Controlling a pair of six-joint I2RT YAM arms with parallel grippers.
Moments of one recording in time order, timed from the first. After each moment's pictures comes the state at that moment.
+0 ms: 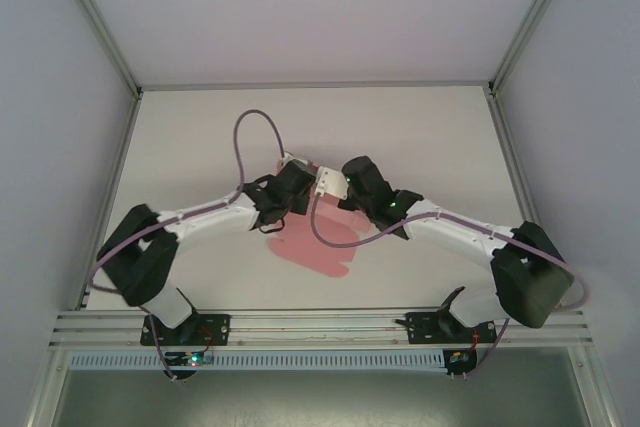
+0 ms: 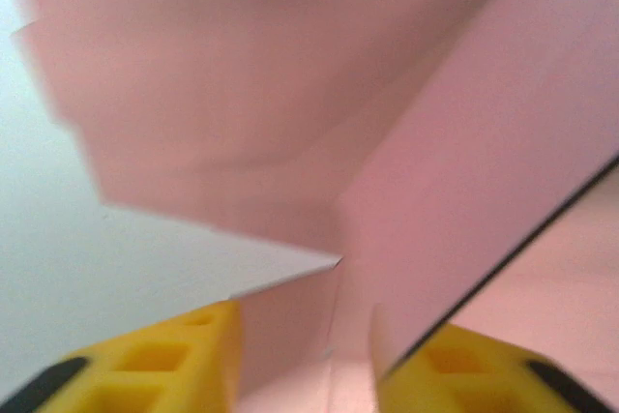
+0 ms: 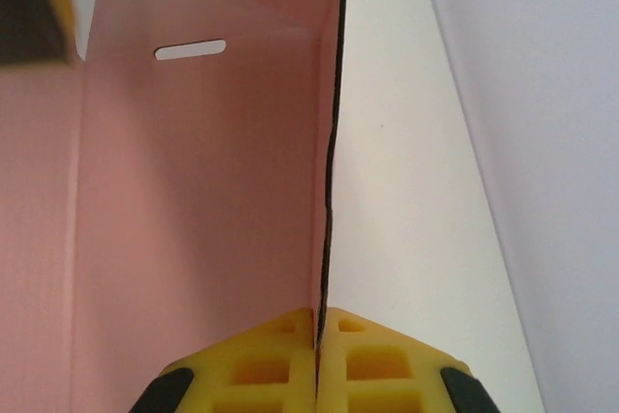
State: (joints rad) left arm -0.73 1.55 0.97 -0.31 -0.26 -0.44; right arm 0.73 1.40 0.83 -0.08 0.27 -0.75
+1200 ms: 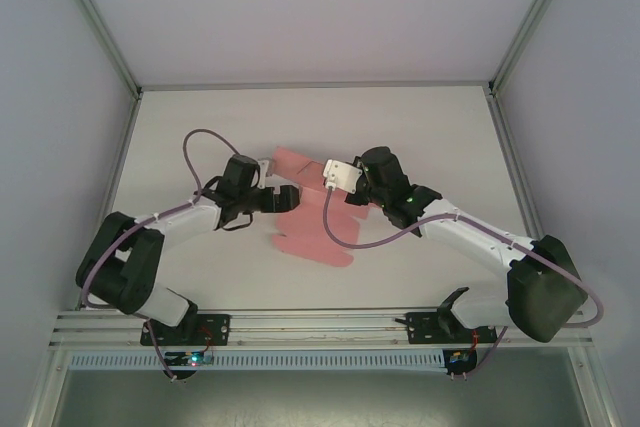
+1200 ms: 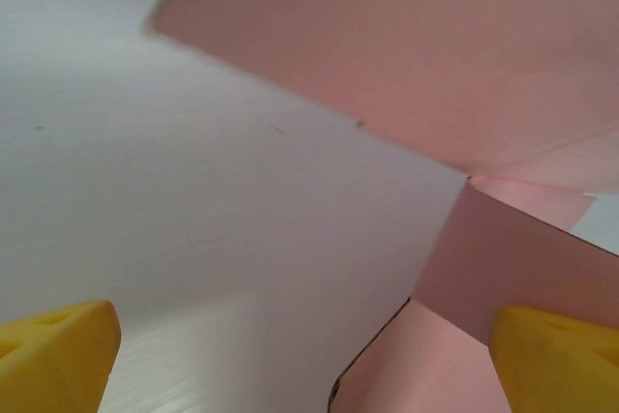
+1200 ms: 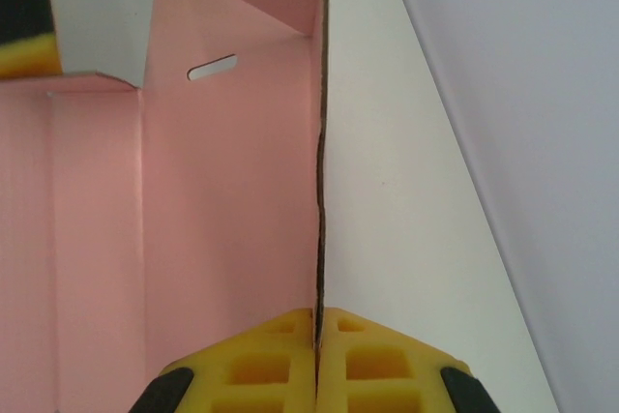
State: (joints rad) left arm -0.41 1.51 0.74 -0.05 0.37 -0.46; right arm 0.66 1.32 0.83 -0.08 0.04 -0.77
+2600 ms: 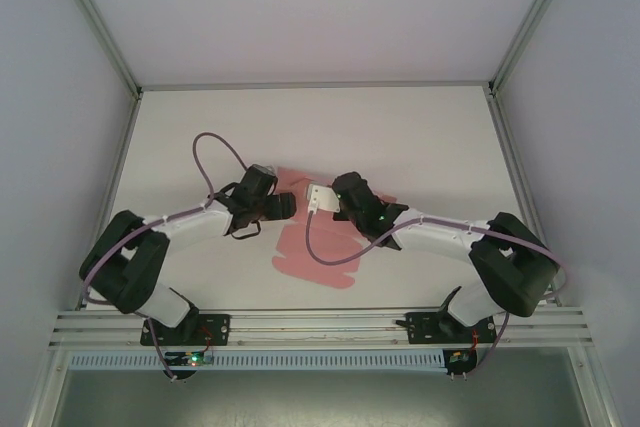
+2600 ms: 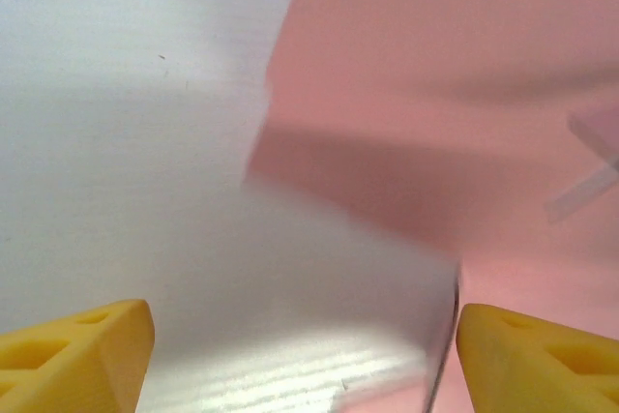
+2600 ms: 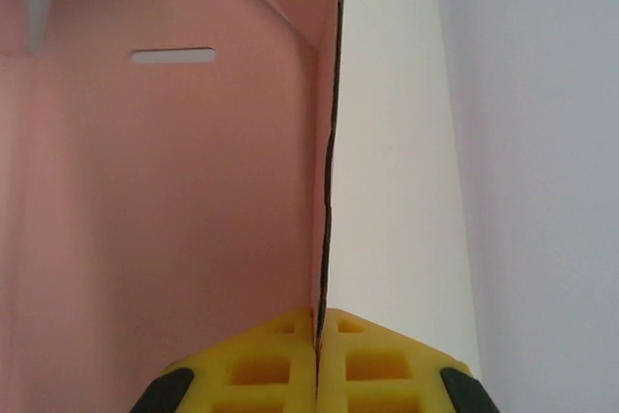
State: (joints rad) left arm -0.53 1.48 0.73 -0.17 0.04 -0.60; right arm 0.81 1.49 0.75 0.12 0.37 -0.90
